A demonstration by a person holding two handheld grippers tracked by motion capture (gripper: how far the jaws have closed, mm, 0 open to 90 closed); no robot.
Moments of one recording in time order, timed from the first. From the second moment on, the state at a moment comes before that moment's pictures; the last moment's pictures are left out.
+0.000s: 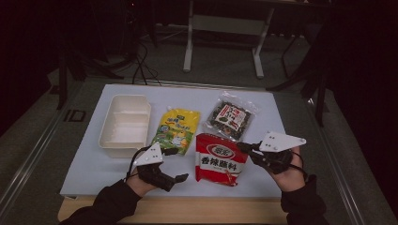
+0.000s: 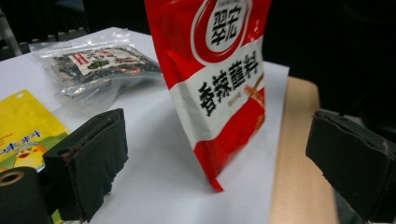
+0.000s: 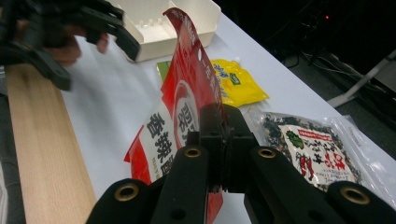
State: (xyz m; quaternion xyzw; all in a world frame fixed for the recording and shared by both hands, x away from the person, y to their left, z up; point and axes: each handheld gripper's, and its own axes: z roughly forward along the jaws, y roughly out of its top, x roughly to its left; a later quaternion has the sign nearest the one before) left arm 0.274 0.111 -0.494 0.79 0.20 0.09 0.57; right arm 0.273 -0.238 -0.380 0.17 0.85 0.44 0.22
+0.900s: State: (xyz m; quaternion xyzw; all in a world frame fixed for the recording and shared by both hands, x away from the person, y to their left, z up) left arm 0.330 0.058 -0.481 0.80 0.15 0.07 0.57; right arm 0.273 -0.230 -0.374 0.15 0.86 0.44 0.21
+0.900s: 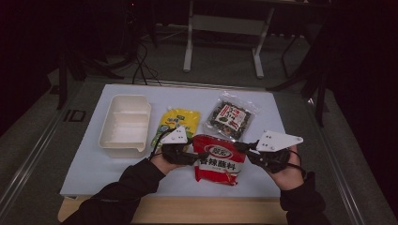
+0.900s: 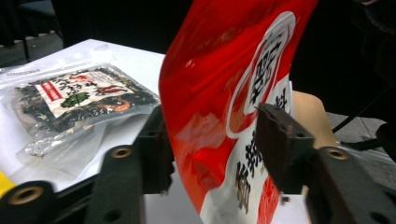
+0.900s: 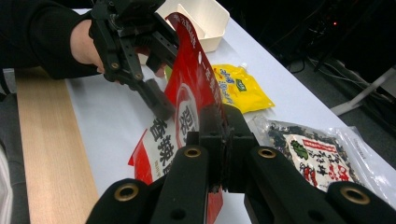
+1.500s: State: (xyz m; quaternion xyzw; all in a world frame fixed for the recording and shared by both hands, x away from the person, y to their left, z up) left arm 0.328 0.053 -0.474 0.82 0.10 0.02 0.57; right arm 0.271 -0.233 -0.374 0.16 0.86 0.44 0.22
